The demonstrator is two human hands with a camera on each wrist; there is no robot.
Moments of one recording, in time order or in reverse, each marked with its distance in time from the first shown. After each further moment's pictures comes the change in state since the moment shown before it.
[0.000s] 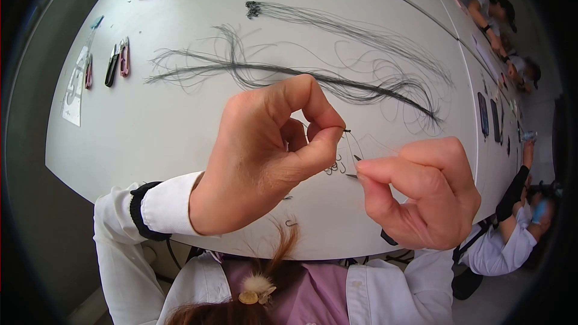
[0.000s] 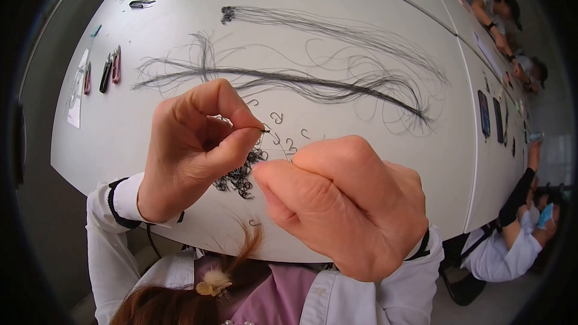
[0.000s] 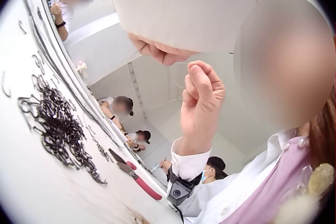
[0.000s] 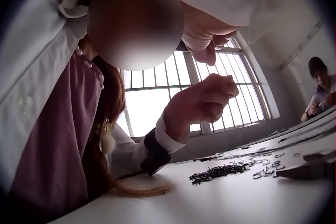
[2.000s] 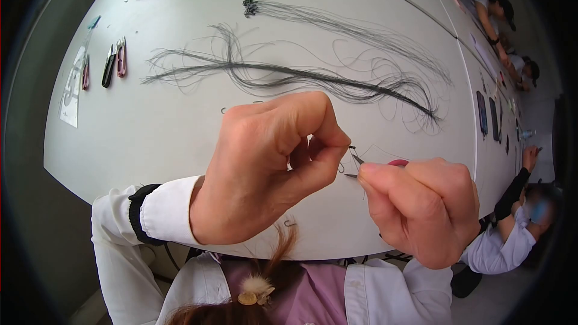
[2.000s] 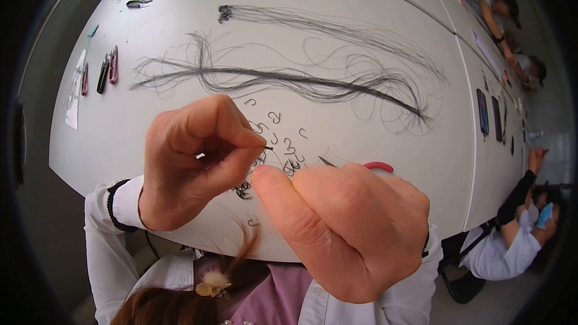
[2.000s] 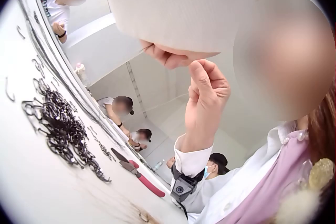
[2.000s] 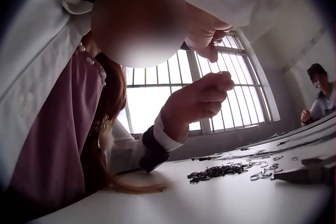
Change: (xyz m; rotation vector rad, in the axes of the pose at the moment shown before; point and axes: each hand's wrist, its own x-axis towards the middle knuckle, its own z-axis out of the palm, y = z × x) left_hand -0.006 -0.004 0.003 0.059 -0.031 0.187; right_hand -0.002 -0.009 -0.008 -0.211 -0.035 -0.119
